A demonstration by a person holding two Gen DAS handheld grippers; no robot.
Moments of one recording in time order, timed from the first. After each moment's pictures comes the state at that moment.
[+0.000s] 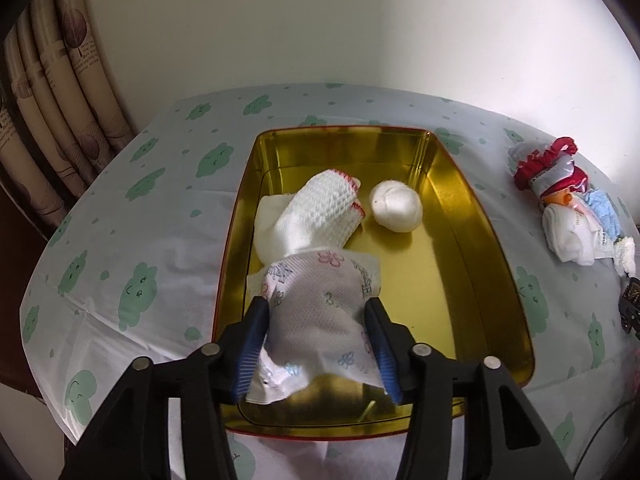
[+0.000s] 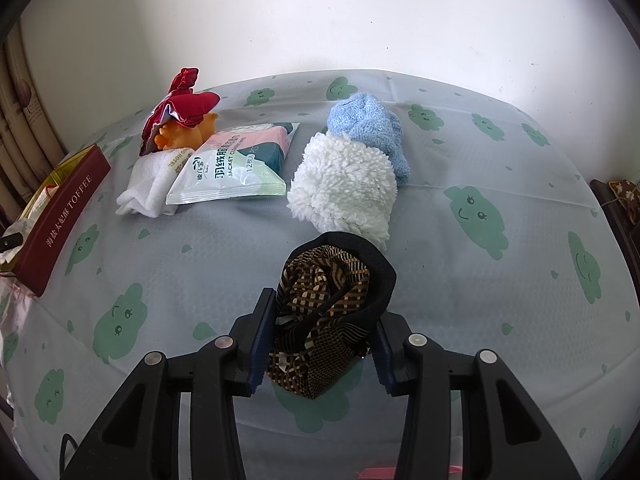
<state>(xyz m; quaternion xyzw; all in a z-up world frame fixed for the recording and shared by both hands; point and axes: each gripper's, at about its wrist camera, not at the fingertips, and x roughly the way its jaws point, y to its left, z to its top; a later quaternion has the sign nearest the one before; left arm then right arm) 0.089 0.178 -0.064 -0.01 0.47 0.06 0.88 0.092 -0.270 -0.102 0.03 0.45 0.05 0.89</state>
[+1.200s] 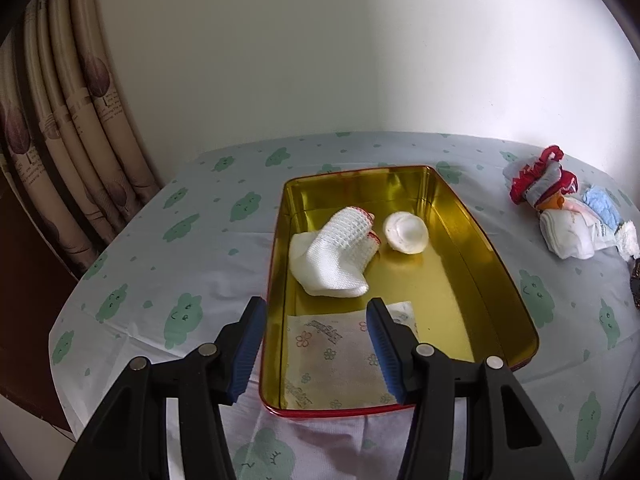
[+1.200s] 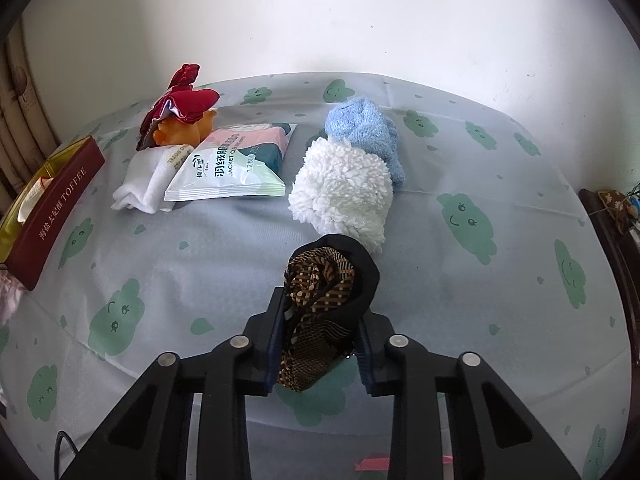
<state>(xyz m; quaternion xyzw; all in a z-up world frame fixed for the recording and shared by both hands) 0.052 0.180 -0.046 0.04 0.38 0.08 0.92 0.088 -0.264 -0.096 0.00 0.45 0.03 0.89</state>
